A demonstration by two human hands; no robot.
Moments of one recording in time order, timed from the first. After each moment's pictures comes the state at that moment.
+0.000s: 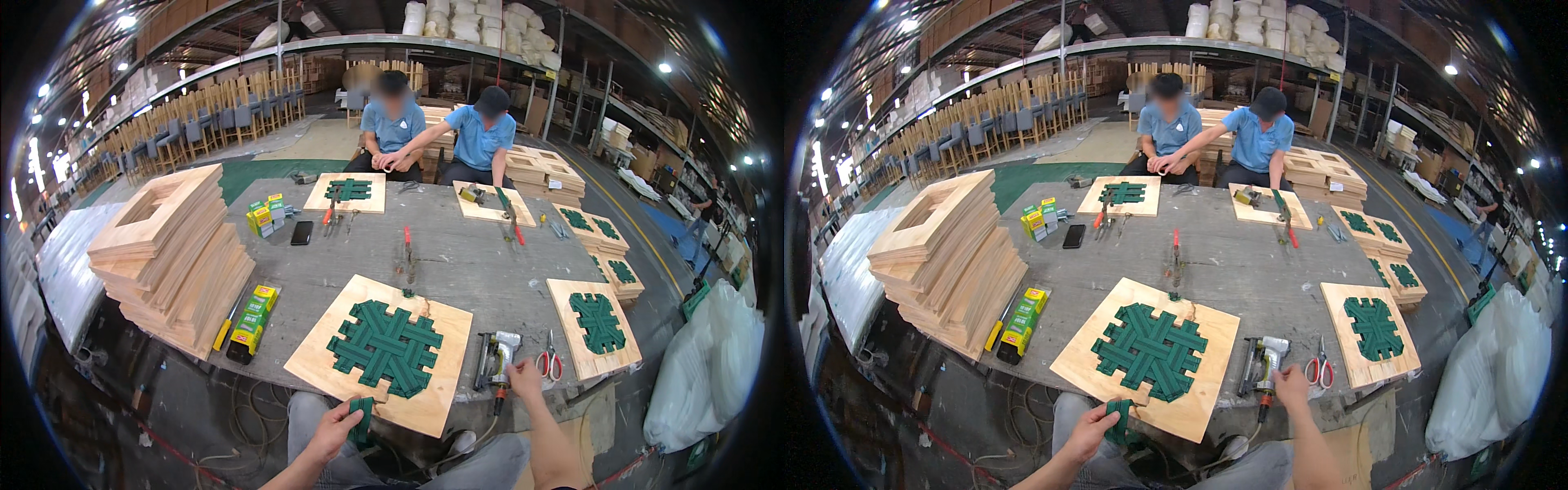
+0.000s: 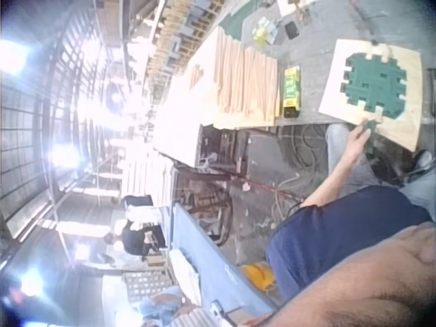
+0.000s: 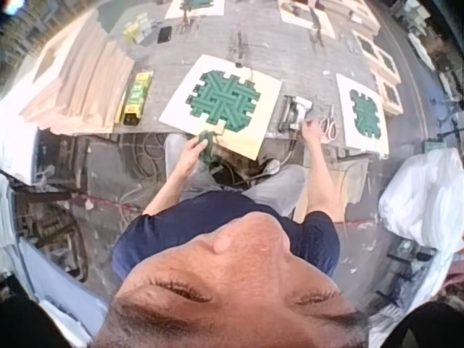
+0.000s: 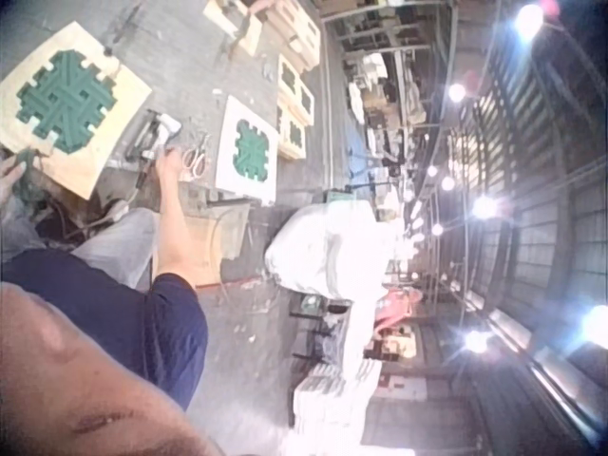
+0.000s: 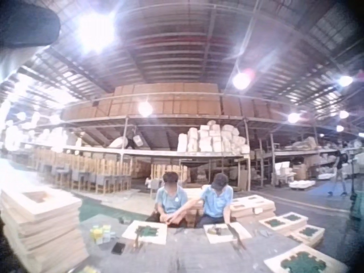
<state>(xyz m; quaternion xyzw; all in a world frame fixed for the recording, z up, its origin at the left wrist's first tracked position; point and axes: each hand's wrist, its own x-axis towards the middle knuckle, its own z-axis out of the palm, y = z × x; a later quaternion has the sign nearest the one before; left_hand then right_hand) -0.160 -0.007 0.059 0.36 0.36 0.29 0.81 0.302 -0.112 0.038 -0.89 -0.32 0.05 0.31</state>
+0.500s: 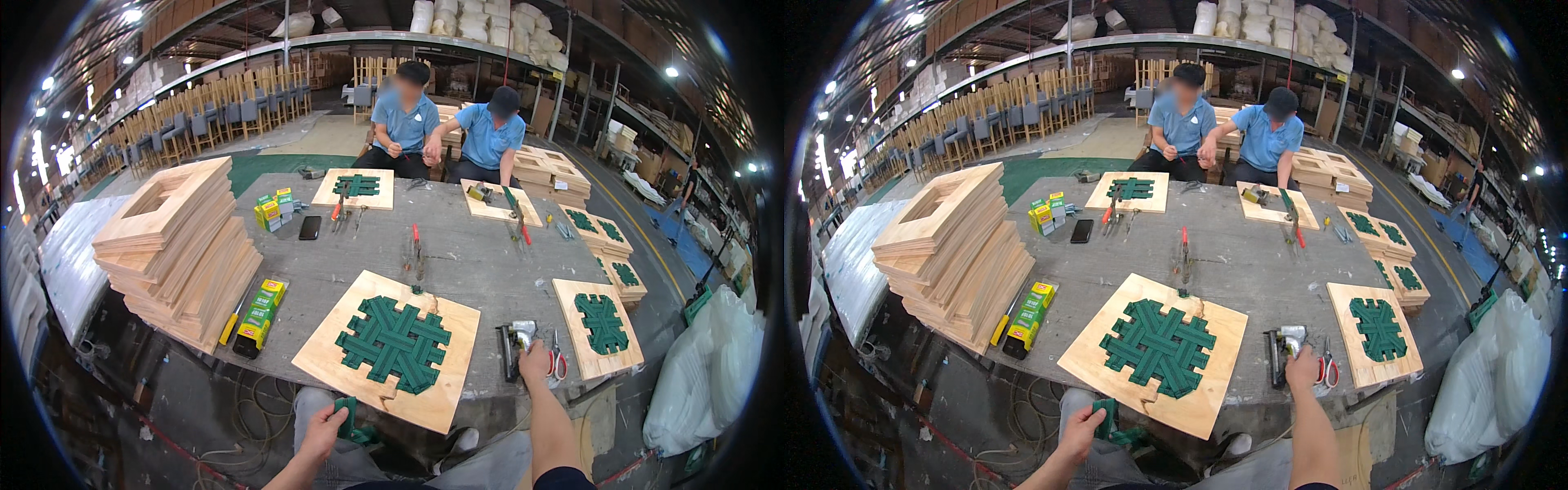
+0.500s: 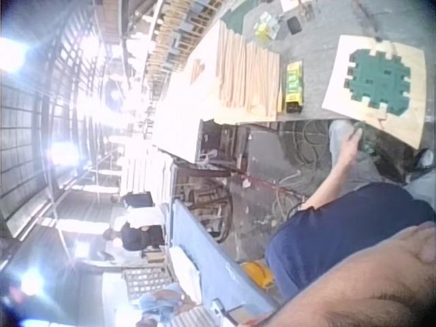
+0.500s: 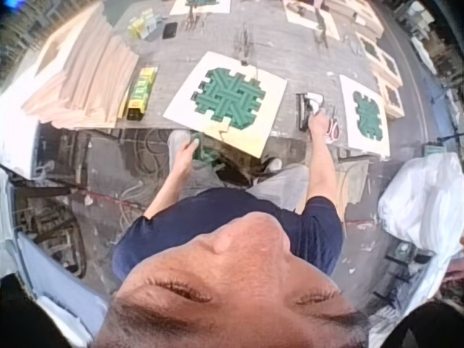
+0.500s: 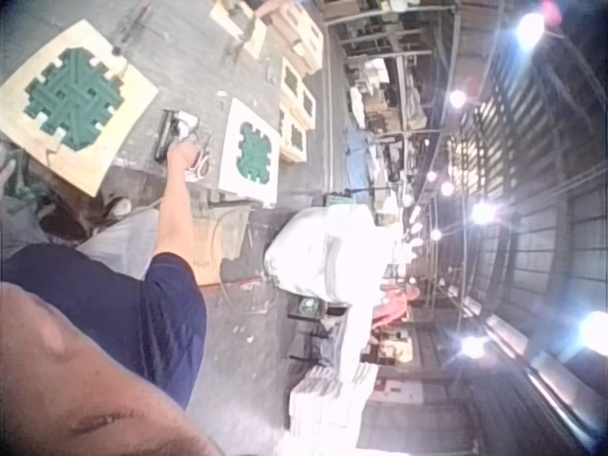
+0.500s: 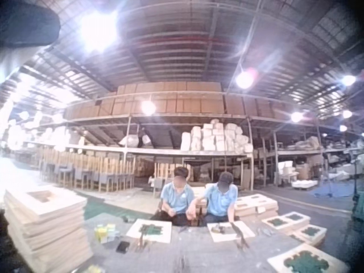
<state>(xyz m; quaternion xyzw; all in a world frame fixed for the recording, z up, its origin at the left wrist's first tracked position) -0.194 -0.008 0.037 0.39 0.43 0.37 0.73 0.318 -0.082 0.057 -0.92 -0.30 -0.08 0.22</state>
